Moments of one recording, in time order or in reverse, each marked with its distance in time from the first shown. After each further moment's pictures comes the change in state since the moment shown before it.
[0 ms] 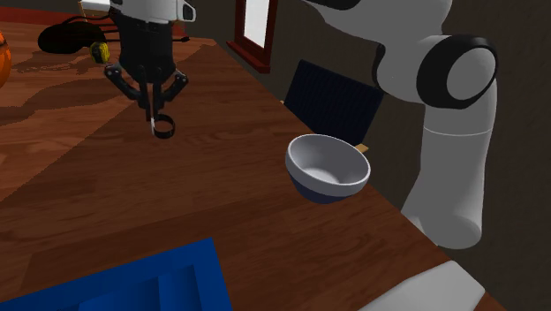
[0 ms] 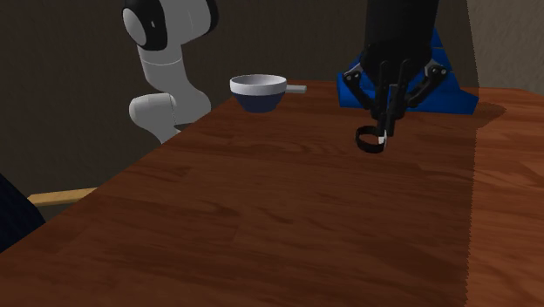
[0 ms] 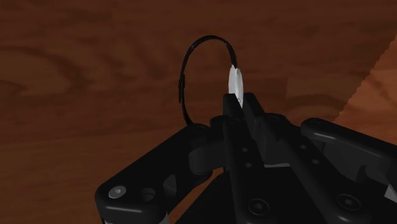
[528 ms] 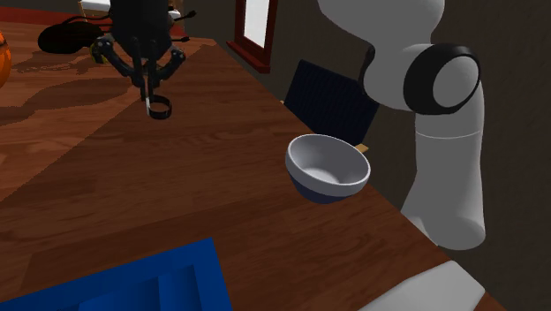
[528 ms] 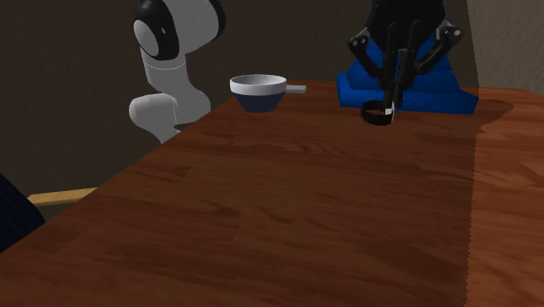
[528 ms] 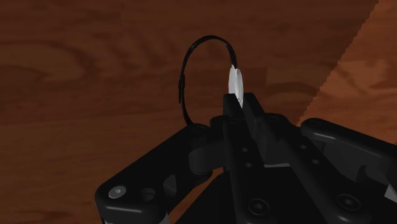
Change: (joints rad) arm 0.070 0.080 -0.006 0.241 -0.044 -0.160 0.012
